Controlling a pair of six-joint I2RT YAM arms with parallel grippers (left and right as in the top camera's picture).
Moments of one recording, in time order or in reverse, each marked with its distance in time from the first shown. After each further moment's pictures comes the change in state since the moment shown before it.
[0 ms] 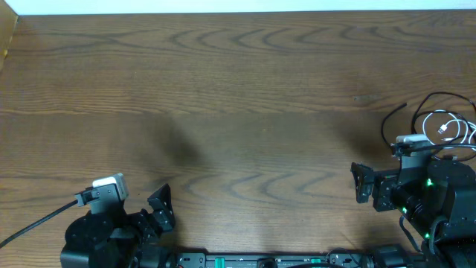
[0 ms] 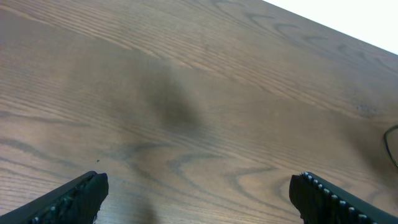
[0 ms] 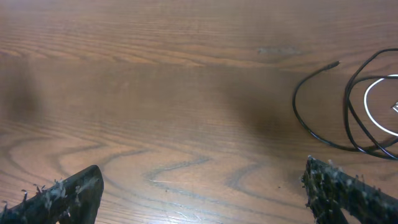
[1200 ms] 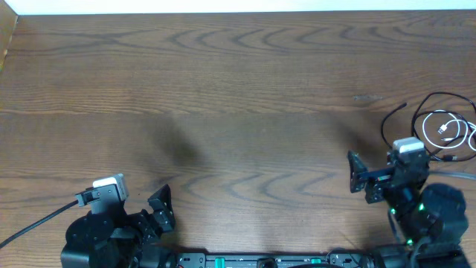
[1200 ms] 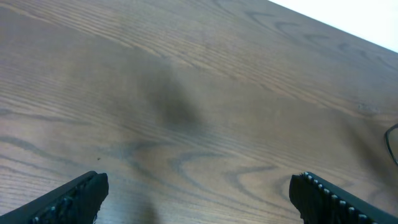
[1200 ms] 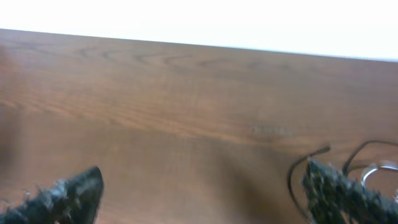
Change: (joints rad) left arm 0.000 -0.001 -0.002 -0.005 0.000 0.000; right arm 0.000 -0.263 -0.386 0.511 0.003 -0.074
